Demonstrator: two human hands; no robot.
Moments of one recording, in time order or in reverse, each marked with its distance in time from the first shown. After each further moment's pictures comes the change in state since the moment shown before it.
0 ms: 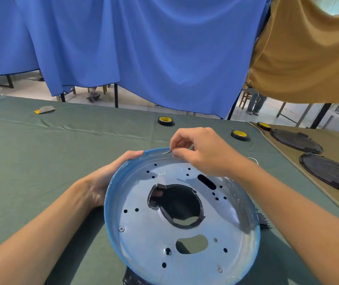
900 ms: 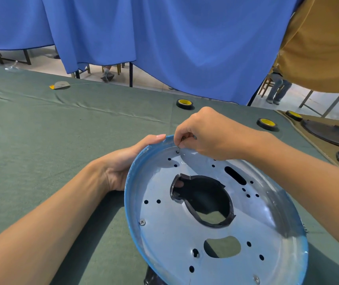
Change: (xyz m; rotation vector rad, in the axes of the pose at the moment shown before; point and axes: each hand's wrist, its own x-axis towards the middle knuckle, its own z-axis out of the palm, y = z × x) left_hand 0.027 -0.001 -0.023 -0.062 -0.481 -0.158; right_hand 0.041 -0.015 0.018 -0.372 -0.270 -0.193
